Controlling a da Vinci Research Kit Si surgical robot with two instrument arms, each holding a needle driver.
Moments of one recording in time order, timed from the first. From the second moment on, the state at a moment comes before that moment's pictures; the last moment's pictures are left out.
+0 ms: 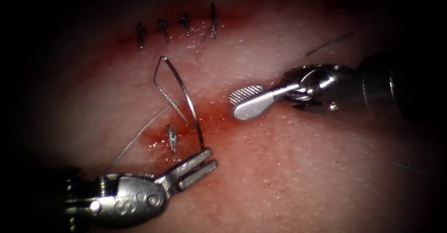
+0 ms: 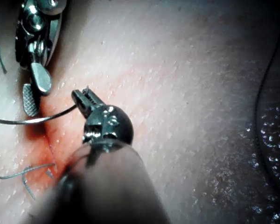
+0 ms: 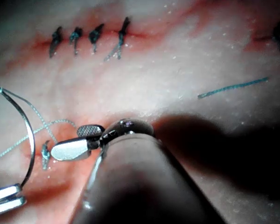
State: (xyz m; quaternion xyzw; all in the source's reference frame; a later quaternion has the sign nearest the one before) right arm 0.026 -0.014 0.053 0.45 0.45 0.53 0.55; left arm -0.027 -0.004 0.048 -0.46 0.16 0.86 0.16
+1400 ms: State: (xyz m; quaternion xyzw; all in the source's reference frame) right arm 0.030 -0.016 0.054 0.42 0.44 0.53 0.59; left arm -0.029 -0.005 0.050 -0.44 0.19 0.88 0.07
